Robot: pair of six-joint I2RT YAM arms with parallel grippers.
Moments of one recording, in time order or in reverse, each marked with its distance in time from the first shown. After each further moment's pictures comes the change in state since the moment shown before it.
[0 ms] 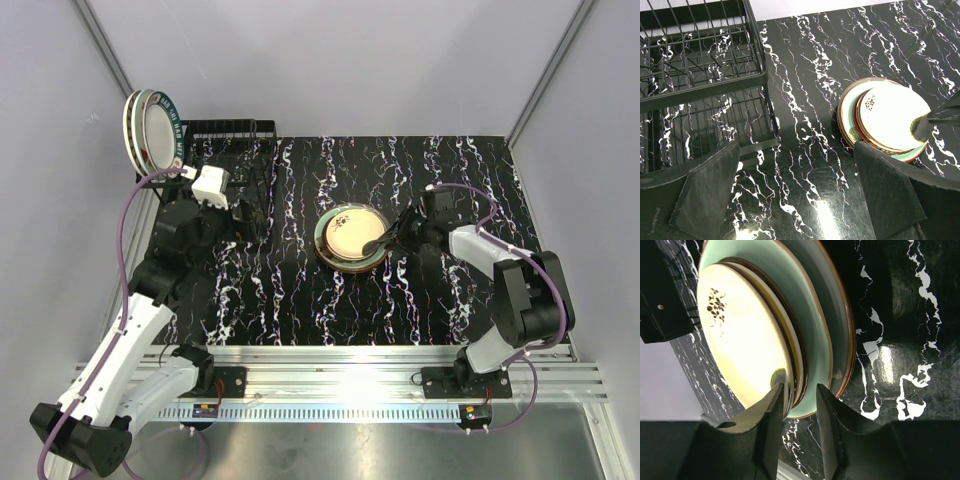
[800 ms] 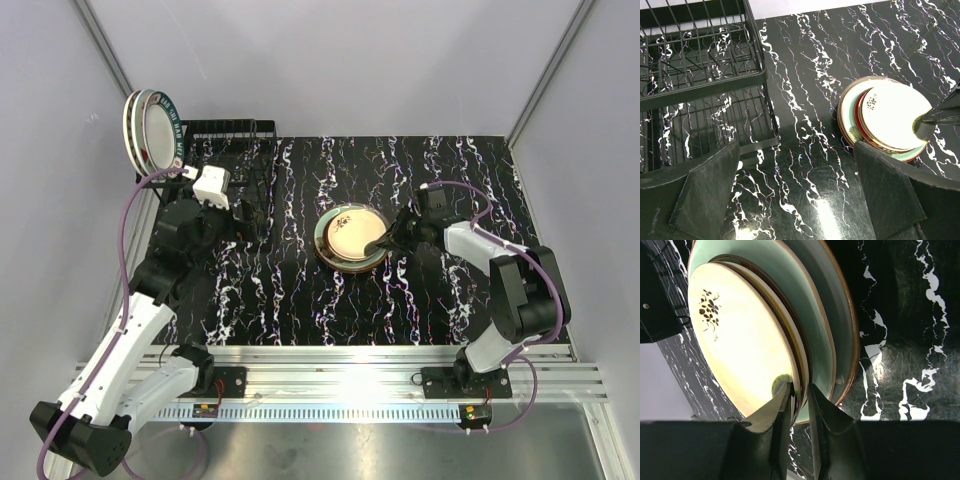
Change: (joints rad) left arm -0.006 0.006 0.000 -0.002 -0.007 0.000; right arm 0.034 0.046 0.040 -0.032 0.040 -0.015
